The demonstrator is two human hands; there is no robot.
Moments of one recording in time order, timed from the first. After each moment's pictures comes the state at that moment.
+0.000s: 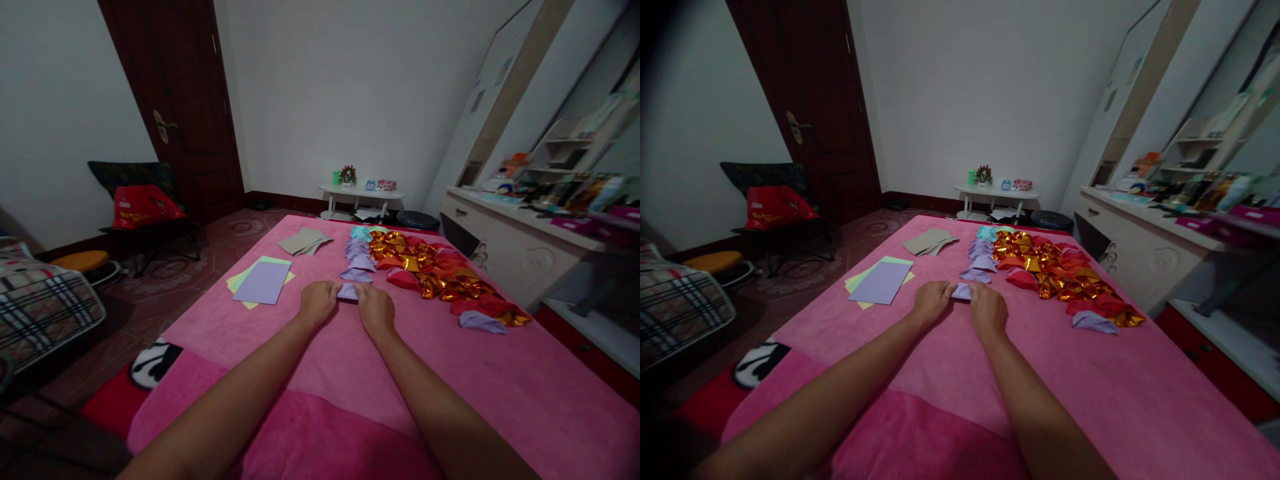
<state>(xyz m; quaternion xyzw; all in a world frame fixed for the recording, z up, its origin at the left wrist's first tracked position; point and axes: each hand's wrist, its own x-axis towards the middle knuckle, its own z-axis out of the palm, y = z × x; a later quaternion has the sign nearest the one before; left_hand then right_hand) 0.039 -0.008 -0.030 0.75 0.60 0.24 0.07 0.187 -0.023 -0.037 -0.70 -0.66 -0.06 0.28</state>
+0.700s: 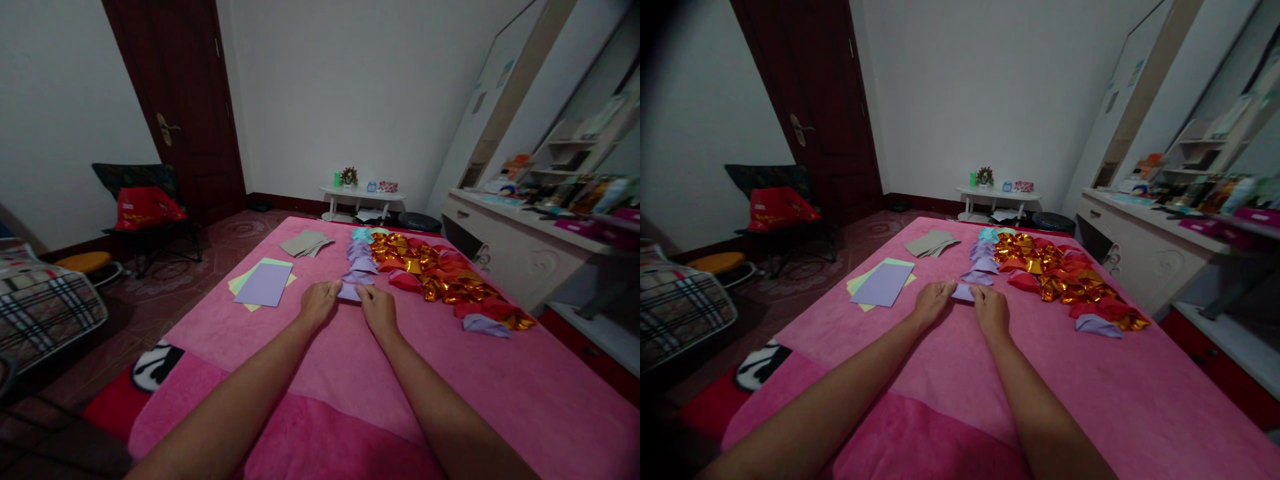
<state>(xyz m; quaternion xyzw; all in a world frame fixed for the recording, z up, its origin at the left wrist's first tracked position) 0.032 -0.004 -0.032 0.73 0.60 0.29 0.15 0.197 -0.015 -0.045 -0.62 -0.68 0.00 0.39</state>
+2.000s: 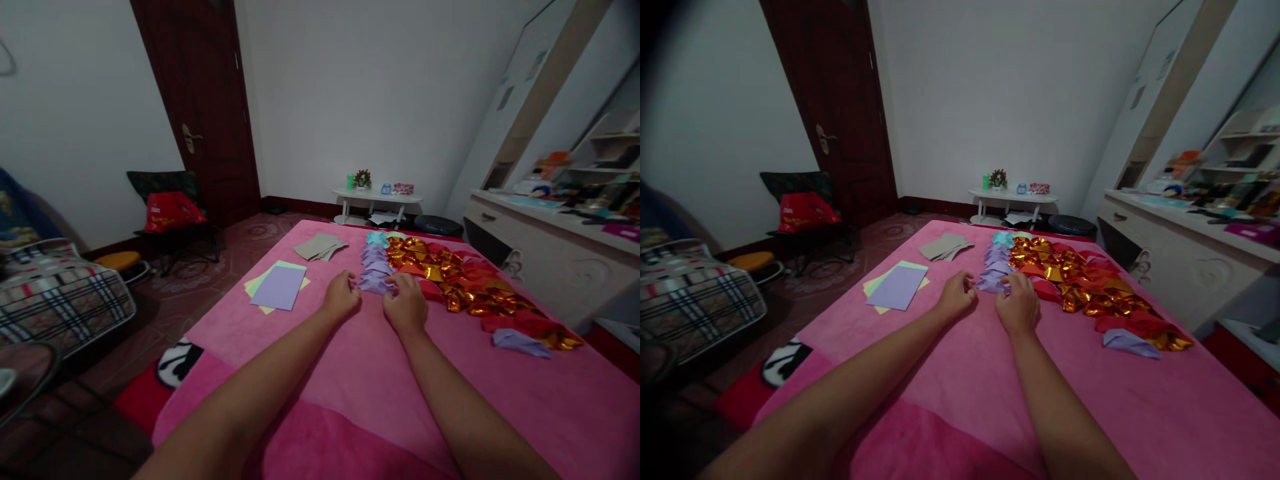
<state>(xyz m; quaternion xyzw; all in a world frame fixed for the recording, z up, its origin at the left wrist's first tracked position) 0.053 0.025 -0.034 0.75 0.57 0.32 0.10 0.209 0.003 -0.029 -0.64 -0.65 -0.13 0.39</state>
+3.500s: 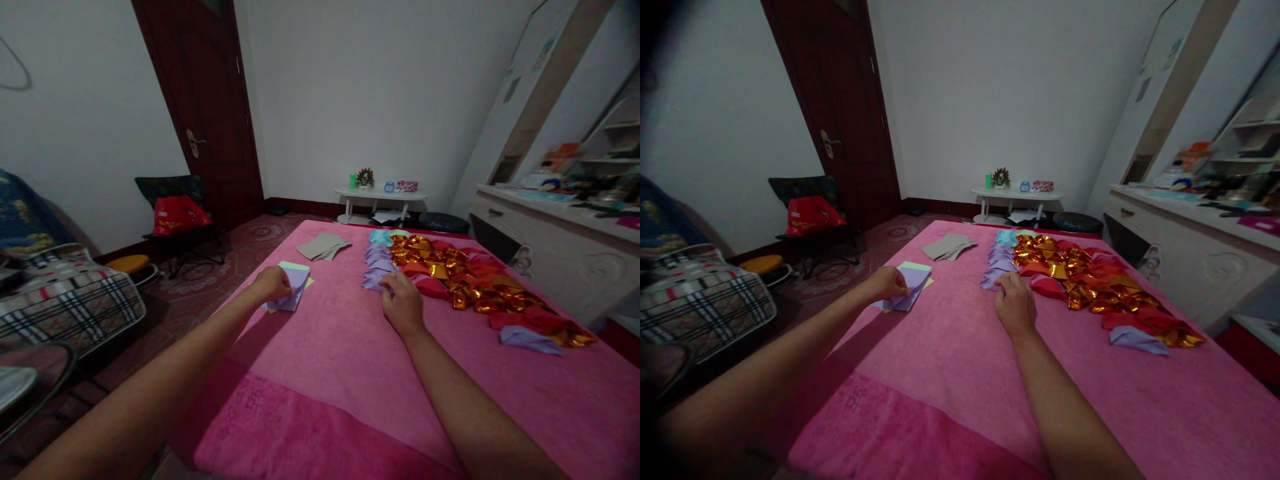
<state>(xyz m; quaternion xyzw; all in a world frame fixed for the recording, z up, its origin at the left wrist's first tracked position) -0.107 0.007 0.030 0.70 0.71 0.06 0.07 0.207 0.008 -0.036 -0.52 -0.73 -0.10 0.43</state>
